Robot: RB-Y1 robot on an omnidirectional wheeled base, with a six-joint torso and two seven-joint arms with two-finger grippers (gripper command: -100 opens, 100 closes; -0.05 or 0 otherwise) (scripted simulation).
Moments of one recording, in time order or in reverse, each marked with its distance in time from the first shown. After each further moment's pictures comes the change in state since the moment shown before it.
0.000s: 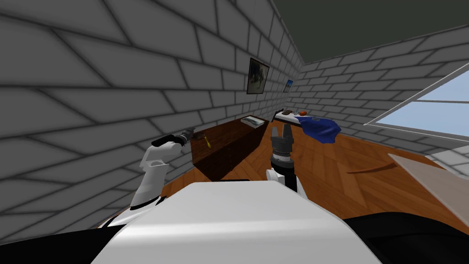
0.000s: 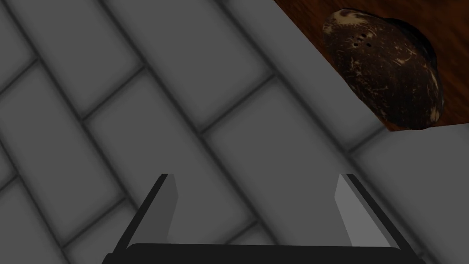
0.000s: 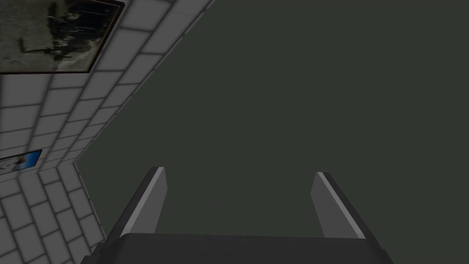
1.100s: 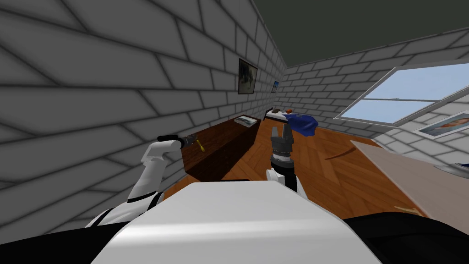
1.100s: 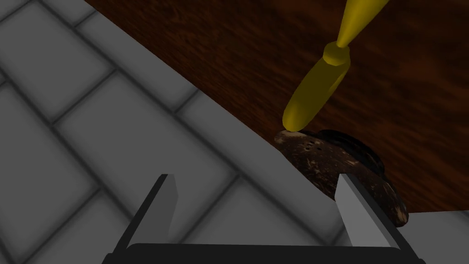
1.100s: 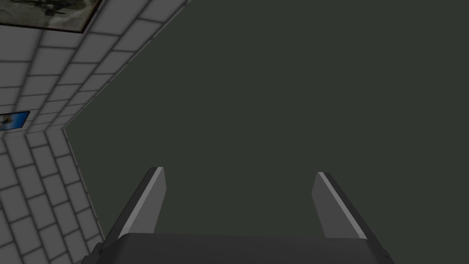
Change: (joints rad) left arm -0.059 0.088 -0.032 0.149 0.086 0.287 -0.068; right arm 0.000 0.000 0.000 0.000 0.000 0.000 0.000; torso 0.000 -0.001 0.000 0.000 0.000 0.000
